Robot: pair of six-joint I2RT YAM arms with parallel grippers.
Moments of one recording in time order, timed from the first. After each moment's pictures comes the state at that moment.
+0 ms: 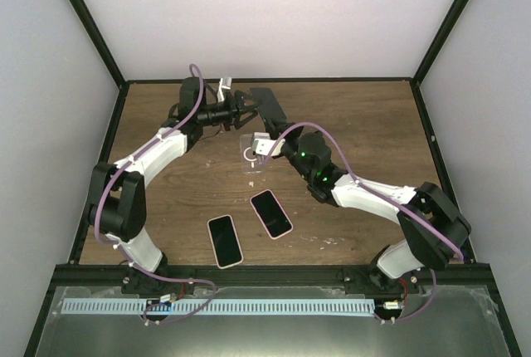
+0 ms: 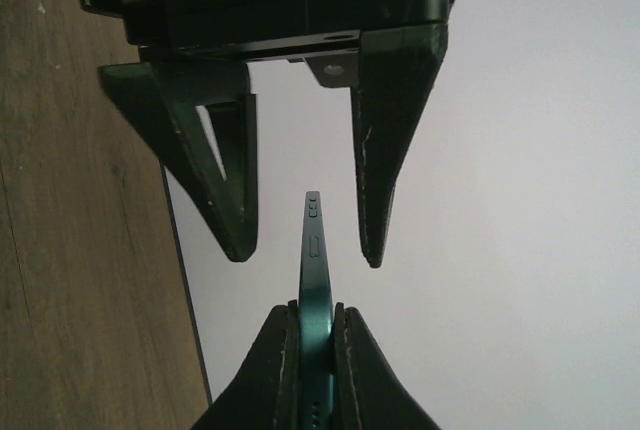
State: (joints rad) left arm -0.33 1.69 1.22 0.17 0.82 -1.18; right arm 0.78 1.48 0.79 0.72 0.18 -1.27
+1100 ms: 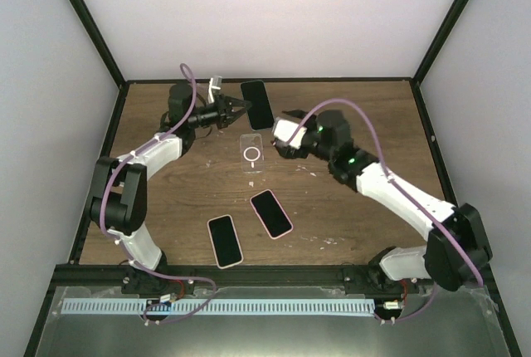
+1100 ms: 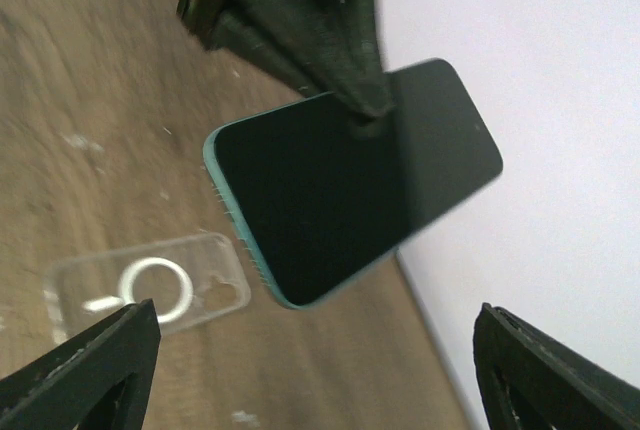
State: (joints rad) left arm -0.25 1.72 1.10 0.51 0.95 -1.12; right arm 0.57 1.31 0.98 0.02 -0.25 -0.79
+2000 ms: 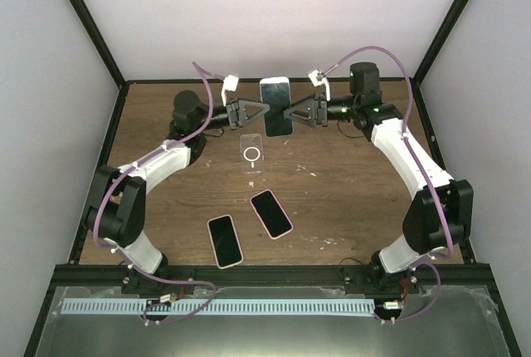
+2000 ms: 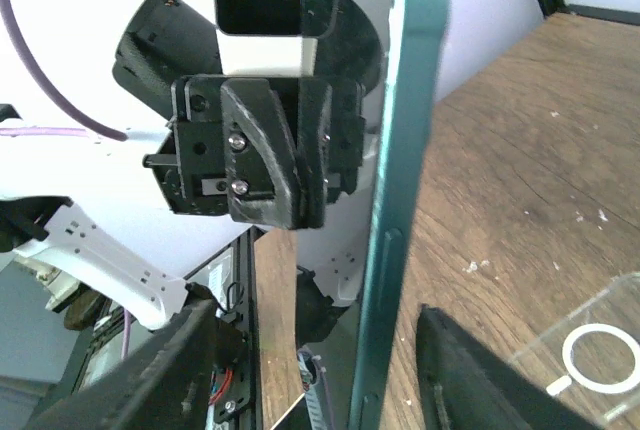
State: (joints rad) left arm -0.39 1.64 1.07 0.83 1.02 -0.93; right arm 0.25 1.55 1.37 -0.27 -1.21 0.19
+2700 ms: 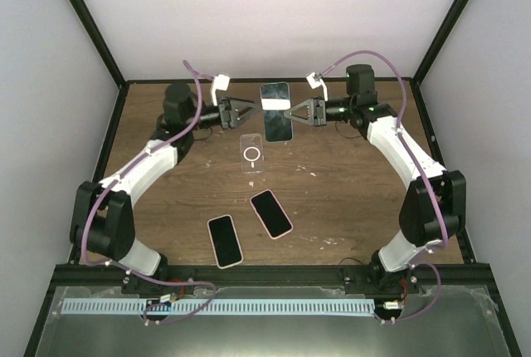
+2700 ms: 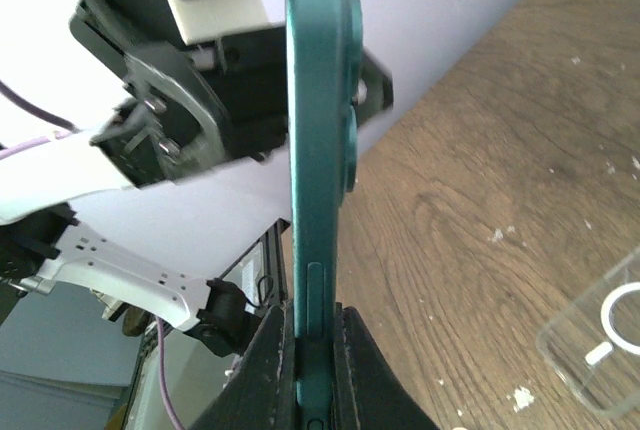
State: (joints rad) left arm -0.30 1.51 1.09 0.34 0.92 -0.62; right arm 0.25 1.62 1.36 -0.27 -1.25 0.27
